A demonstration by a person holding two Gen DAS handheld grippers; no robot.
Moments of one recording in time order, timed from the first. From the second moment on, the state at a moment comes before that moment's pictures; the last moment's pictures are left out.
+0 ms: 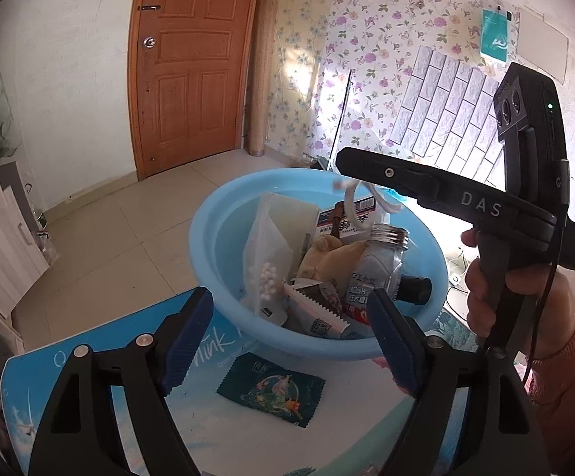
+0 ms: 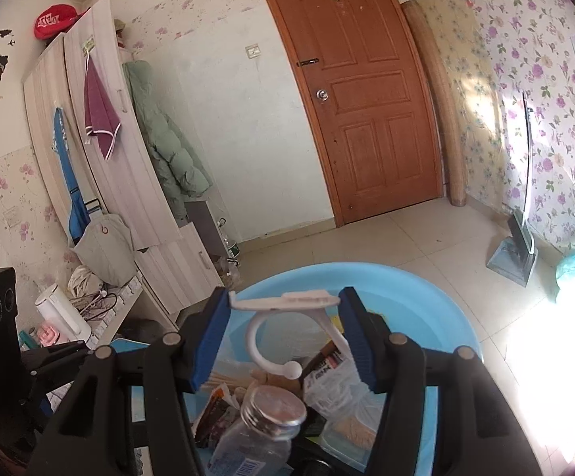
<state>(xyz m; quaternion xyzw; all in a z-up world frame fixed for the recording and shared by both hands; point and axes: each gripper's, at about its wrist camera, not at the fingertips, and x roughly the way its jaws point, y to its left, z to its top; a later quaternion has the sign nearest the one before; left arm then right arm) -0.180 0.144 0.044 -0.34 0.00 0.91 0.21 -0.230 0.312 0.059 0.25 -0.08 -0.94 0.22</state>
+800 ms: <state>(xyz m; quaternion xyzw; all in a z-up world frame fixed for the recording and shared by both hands) -0.144 0.088 -0.058 -0.48 -0.01 0.87 0.16 -0.107 0.304 0.006 0.31 -0.04 -0.92 0.24</state>
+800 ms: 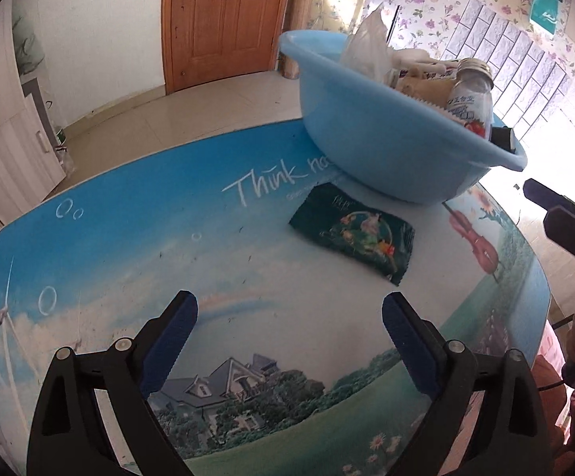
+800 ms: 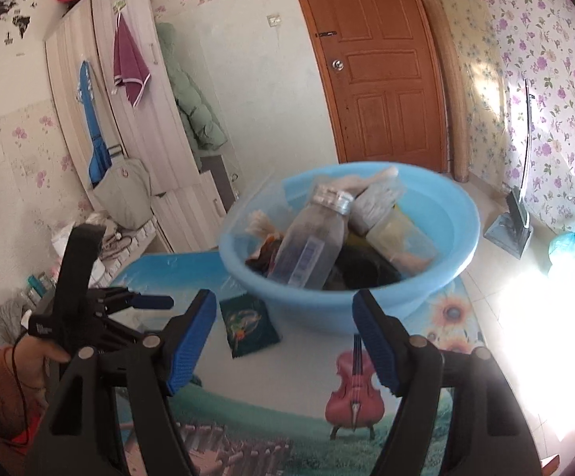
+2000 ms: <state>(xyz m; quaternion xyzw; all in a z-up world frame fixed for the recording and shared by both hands) -0.117 0.041 -0.062 -0.48 0.00 0.87 0.13 -0.170 0.199 -0.054 0.45 0.09 -0.85 0.25</state>
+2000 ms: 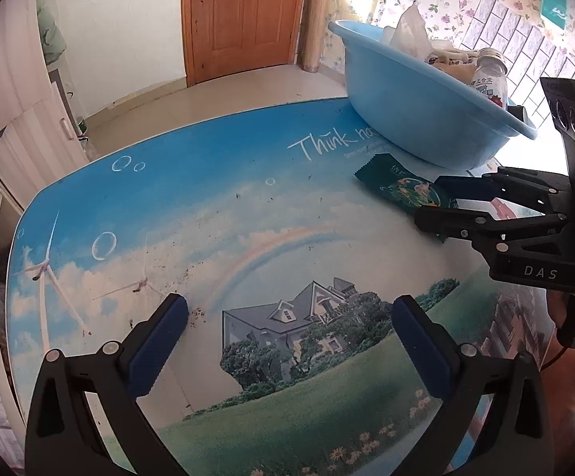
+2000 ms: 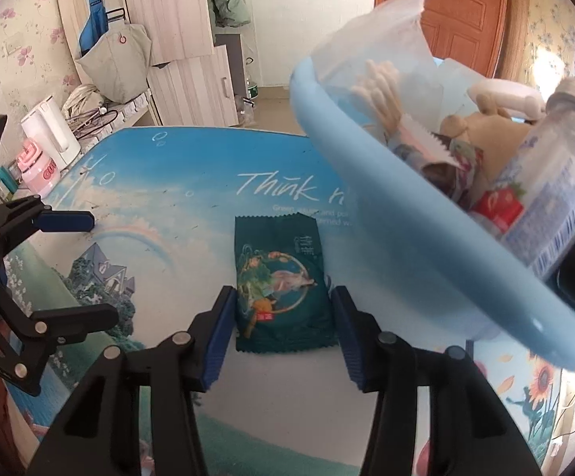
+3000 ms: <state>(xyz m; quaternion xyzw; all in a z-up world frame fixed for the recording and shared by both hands) -0.110 0.083 0.033 -0.33 -0.03 0.92 0.22 -0.122 0.251 0.060 0.30 0.02 -0.93 0.22</state>
